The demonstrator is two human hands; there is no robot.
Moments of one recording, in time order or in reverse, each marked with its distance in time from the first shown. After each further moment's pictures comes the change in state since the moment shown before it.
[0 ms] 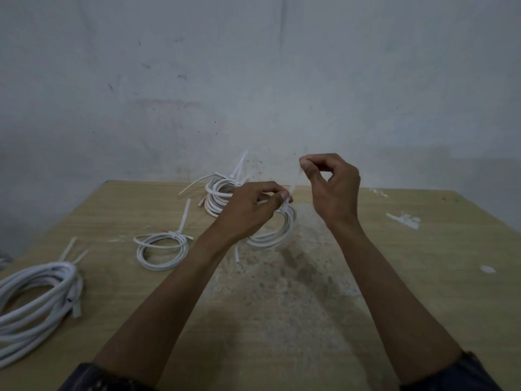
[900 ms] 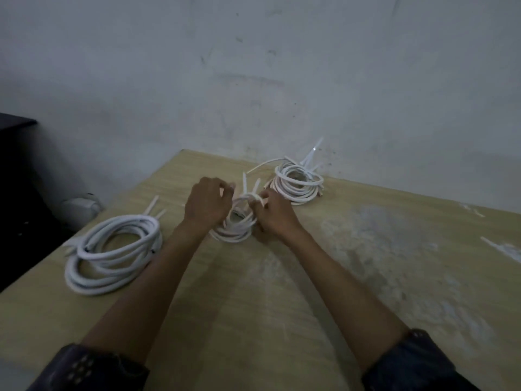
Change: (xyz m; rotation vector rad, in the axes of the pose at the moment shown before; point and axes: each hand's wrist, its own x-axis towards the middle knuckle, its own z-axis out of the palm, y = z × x) left_hand -0.080 -0.119 -0.127 0.548 0.397 -0.676; right_hand -0.094 -0.002 0.199 -0.059 -0.842 0.309
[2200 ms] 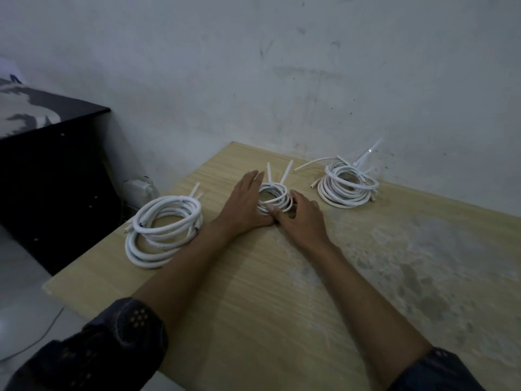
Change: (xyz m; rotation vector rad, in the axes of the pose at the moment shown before) left_hand -0.002 -0.054 0.003 0.126 -0.155 0.310; right_hand 0.005 0.017 0.049 -0.181 0.075 -0.154
